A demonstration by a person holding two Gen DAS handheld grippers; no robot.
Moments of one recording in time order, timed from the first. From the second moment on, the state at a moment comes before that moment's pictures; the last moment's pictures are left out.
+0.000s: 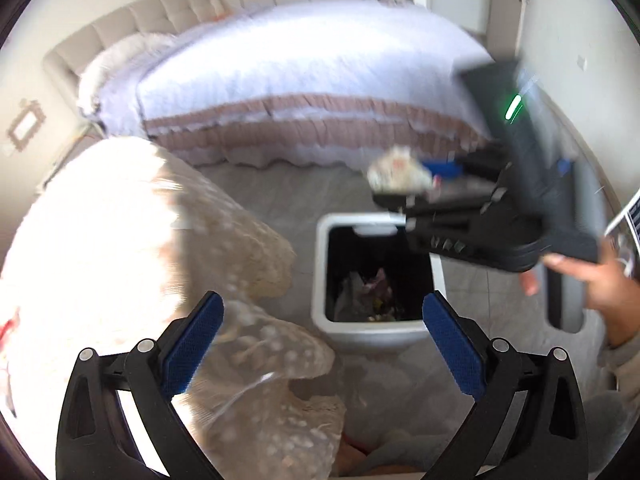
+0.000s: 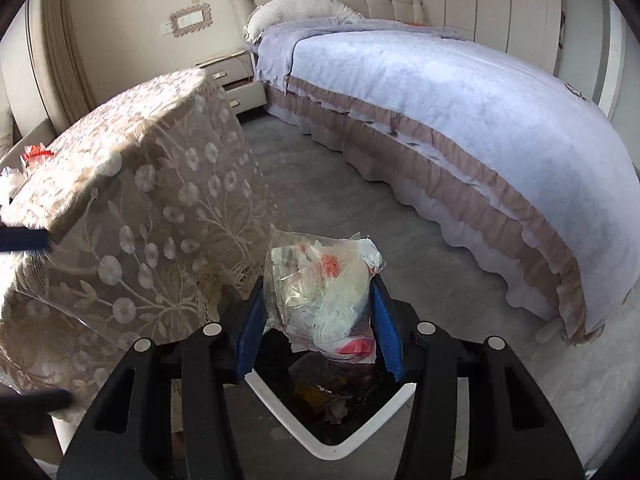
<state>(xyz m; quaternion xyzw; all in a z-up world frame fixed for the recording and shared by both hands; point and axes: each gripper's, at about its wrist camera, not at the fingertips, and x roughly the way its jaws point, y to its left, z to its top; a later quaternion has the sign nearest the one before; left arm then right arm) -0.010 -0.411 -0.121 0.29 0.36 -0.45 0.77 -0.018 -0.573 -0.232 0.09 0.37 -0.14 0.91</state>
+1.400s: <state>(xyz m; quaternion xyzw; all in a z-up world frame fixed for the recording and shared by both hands) 0.108 -0.013 -0.035 -0.08 0.25 -0.11 0.96 0.077 -0.256 -0.082 -0.19 0.13 0.08 0.97</state>
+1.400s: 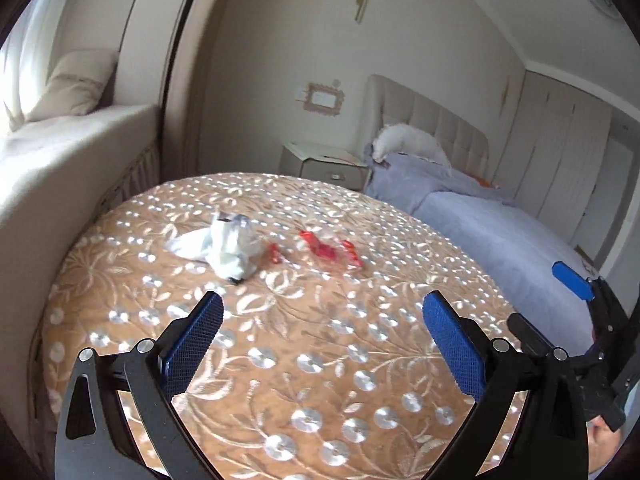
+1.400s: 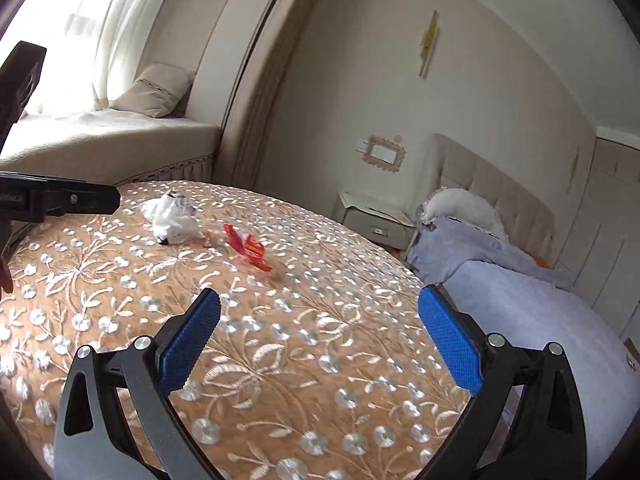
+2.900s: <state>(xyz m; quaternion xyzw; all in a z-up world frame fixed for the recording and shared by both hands) 0.327 0.034 -0.097 0.03 0.41 -0.06 0.91 0.325 -0.146 -0.137 -0.21 0.33 0.23 0.89</state>
